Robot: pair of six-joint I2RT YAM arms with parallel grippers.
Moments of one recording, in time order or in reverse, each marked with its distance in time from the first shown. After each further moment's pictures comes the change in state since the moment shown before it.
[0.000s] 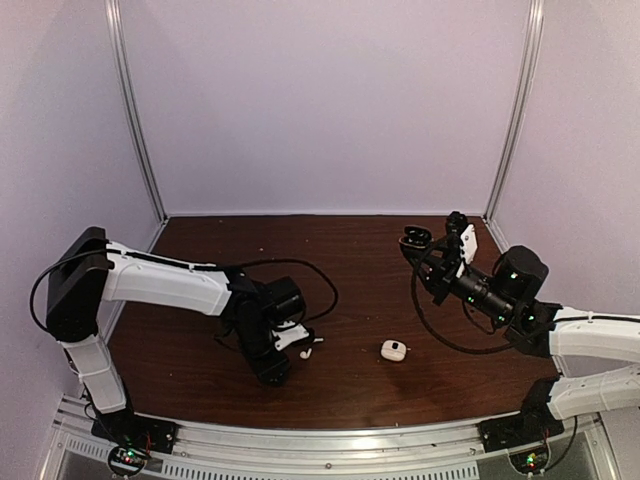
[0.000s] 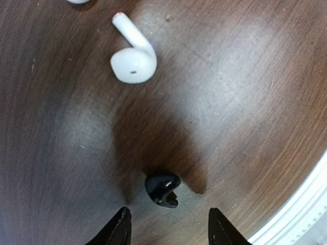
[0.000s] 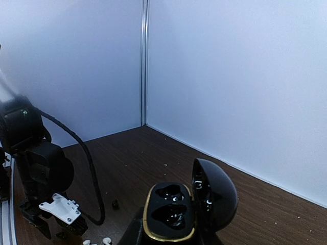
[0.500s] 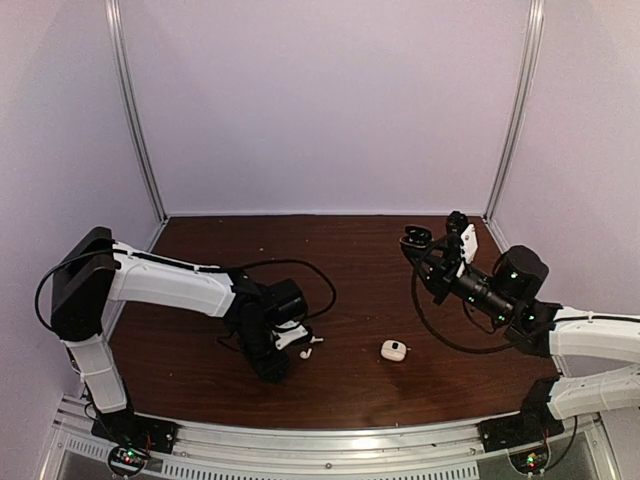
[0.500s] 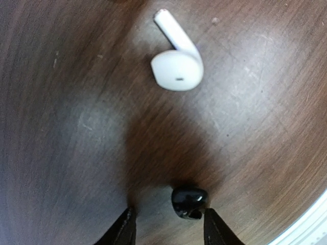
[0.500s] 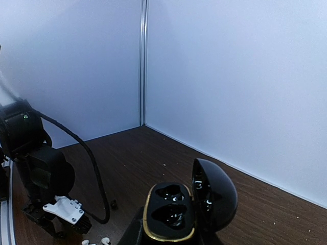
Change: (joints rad) left arm 0.000 0.026 -0.002 0.016 -0.085 -0.037; right arm -0.004 0.000 0.000 0.000 0.001 -0.003
